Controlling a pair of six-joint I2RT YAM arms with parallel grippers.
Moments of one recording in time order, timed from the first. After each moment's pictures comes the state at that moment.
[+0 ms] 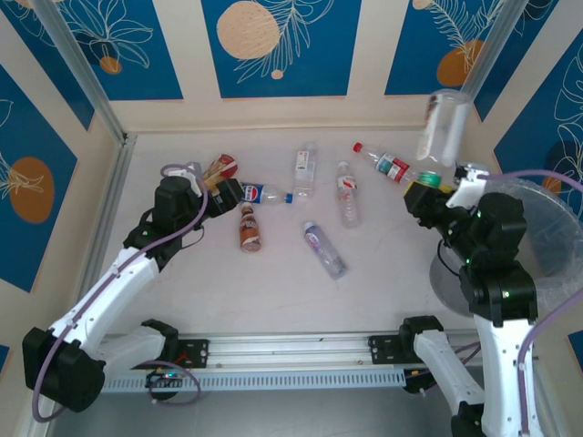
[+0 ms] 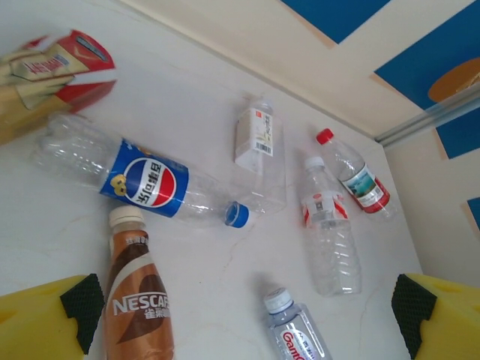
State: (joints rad) left arm -0.40 1.06 0.86 -0.25 0.10 -0.72; right arm 0.06 0.65 1.21 -0.79 -0.09 0.33
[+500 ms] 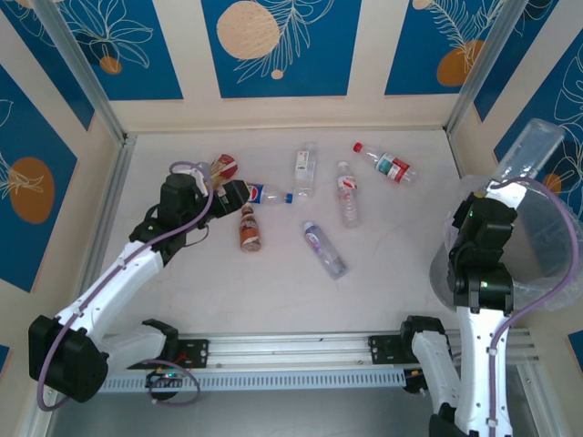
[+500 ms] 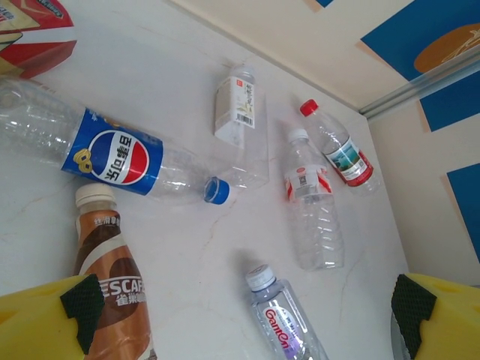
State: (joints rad) left arm -0.40 1.11 0.88 -0.23 0.19 -0.72; right arm -0.16 0.63 0.98 -0.65 0.53 0.09
